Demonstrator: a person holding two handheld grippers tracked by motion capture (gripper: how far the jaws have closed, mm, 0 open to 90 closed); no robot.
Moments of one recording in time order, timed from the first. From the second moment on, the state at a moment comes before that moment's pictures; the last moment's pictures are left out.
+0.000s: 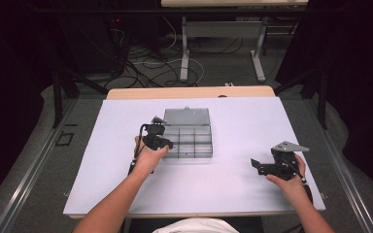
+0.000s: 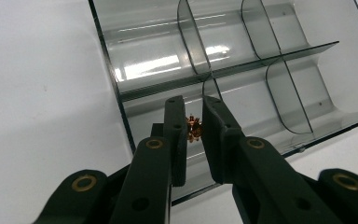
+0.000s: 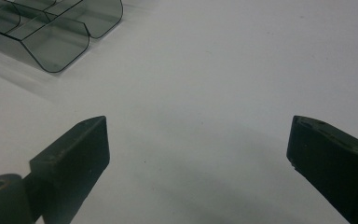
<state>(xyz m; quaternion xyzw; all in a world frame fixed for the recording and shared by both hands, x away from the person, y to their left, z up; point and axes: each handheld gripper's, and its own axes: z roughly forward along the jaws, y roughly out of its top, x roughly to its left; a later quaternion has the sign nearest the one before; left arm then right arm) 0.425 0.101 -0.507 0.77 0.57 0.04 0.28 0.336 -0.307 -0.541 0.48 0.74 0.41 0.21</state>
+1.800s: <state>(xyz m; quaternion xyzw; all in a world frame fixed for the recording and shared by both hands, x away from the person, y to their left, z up) 0.414 0.124 -0.487 0.76 0.54 0.07 0.34 0.337 -0.307 -0.540 0.48 0.75 0.41 0.22</state>
